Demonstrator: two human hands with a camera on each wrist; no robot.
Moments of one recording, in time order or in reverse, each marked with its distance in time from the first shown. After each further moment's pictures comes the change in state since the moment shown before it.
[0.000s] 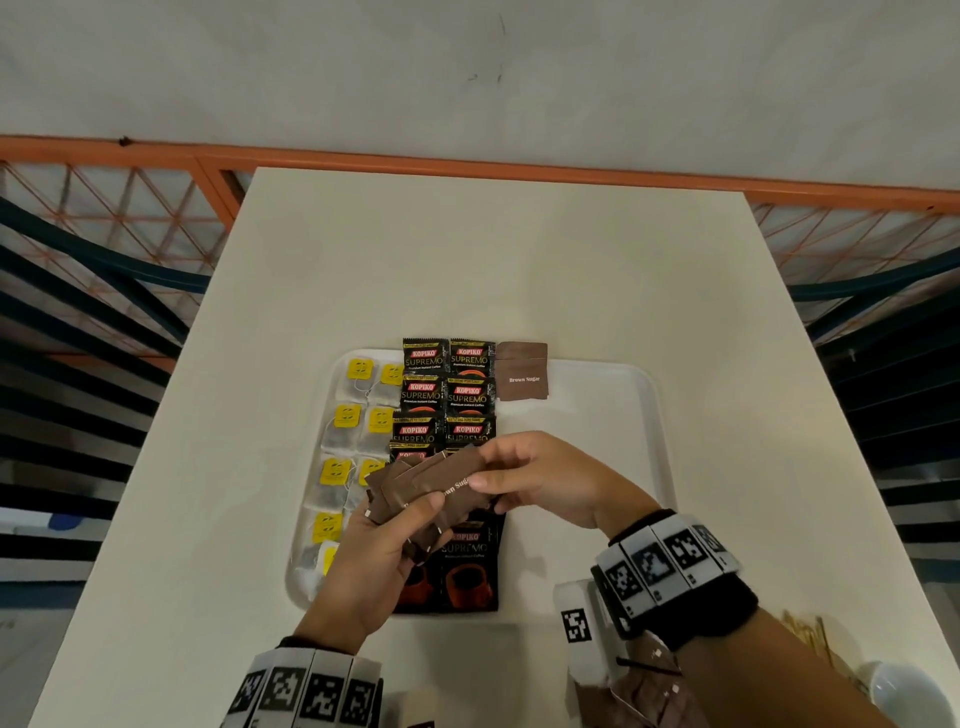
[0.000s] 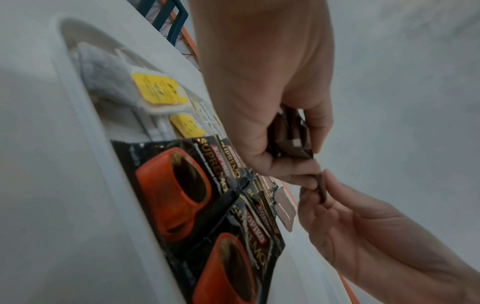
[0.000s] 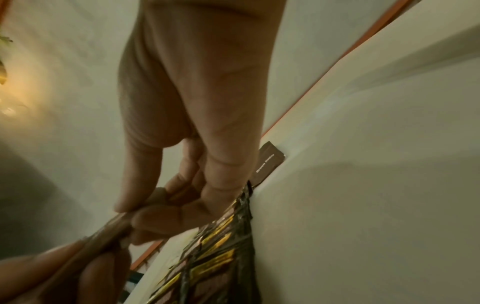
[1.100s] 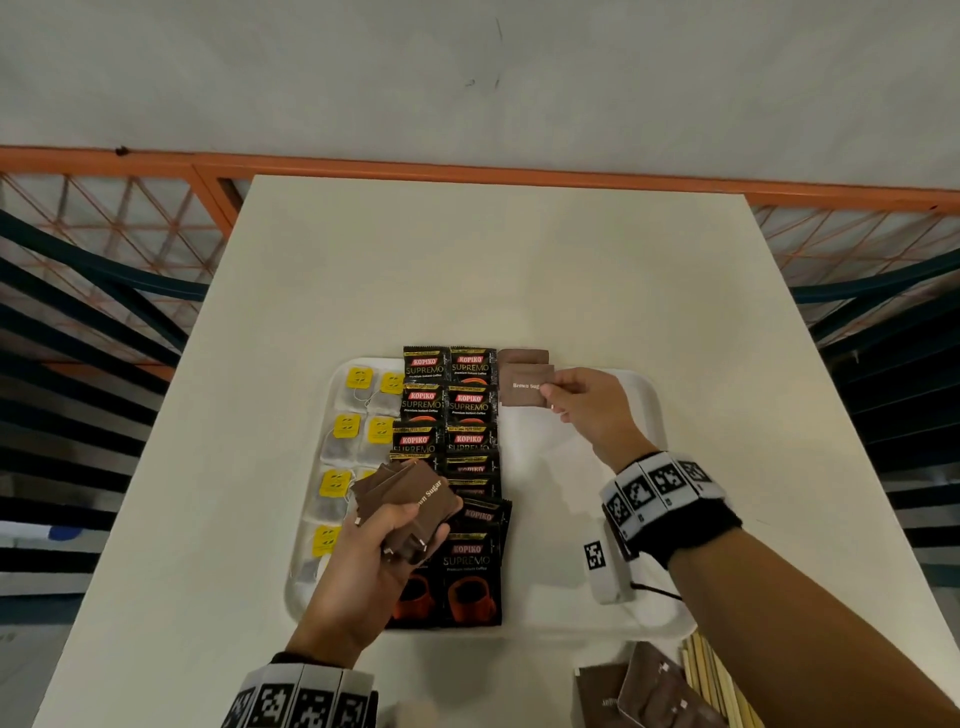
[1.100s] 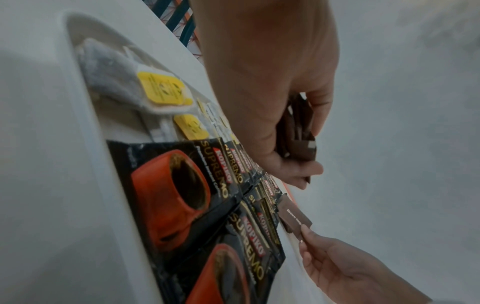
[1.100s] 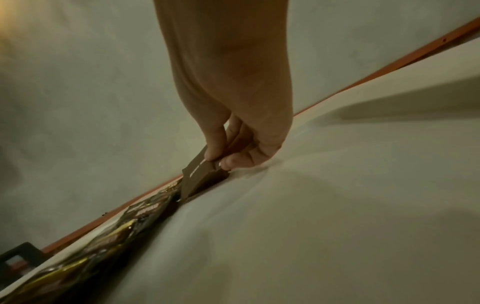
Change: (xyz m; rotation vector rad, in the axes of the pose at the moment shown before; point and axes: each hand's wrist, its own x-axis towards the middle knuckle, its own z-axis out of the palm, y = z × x) left_hand -0.001 0.009 -0.004 -0.125 -0.030 -0.030; right_hand 0.050 0.012 -0.077 -0.095 0.809 -0.113
